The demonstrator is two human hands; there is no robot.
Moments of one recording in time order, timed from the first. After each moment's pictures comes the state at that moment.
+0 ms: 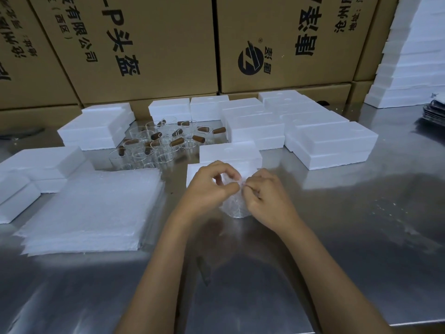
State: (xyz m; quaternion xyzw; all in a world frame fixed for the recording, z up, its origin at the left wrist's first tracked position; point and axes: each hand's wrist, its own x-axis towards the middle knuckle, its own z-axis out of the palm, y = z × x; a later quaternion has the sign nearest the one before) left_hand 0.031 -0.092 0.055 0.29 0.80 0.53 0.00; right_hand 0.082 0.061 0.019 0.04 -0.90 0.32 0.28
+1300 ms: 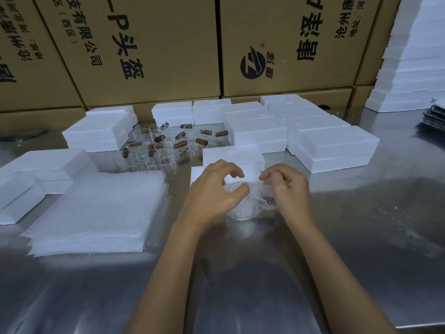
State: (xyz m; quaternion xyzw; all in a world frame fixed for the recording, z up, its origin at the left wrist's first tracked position) left_hand 0.033 -0.091 0.048 0.30 0.87 0.38 -0.11; right_hand 0.079 0.074 0.025 -0.07 -0.75 0.56 0.36
